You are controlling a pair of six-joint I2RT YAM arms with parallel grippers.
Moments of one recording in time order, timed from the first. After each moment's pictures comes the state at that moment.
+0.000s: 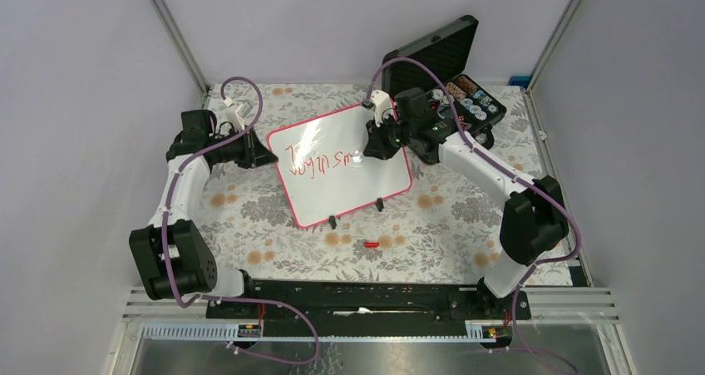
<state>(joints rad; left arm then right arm) 0.19 1.39 1.10 -0.61 0.92 0.16 0.55 1.69 1.40 -0.40 -0.46 -0.11</state>
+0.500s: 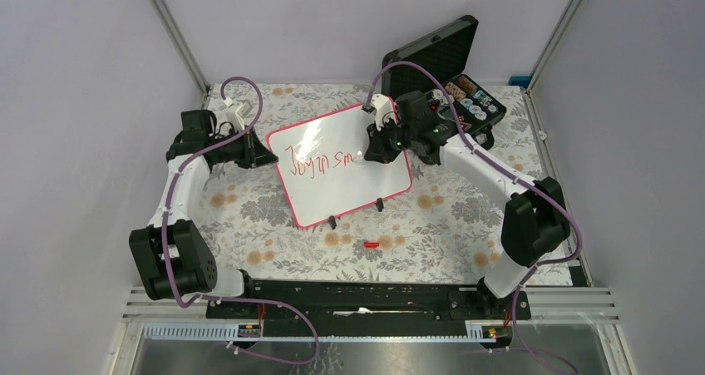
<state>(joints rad) 0.19 1.39 1.10 -0.61 0.92 0.16 0.55 1.68 1.37 -0.40 -0.48 -0.12</state>
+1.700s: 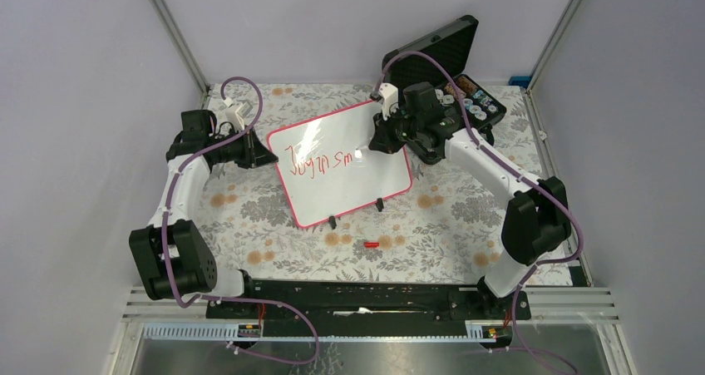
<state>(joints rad) 0.19 1.39 1.10 -0.61 0.92 0.16 0.50 1.68 1.42 -0.41 -0.48 -0.10</state>
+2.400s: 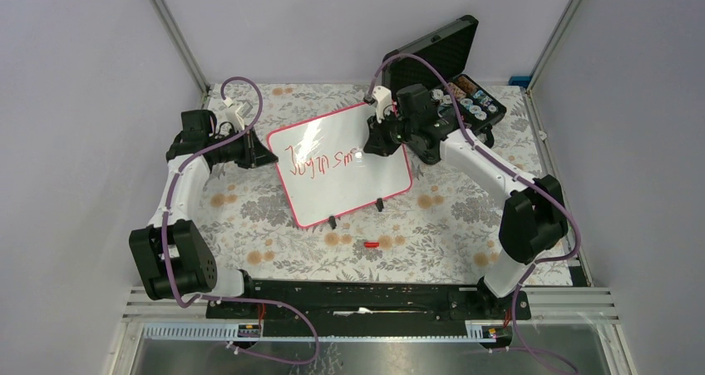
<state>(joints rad) 0.19 1.39 1.10 -0.61 0.92 0.16 0.54 1.70 1.43 -0.41 -0.48 -0.10</state>
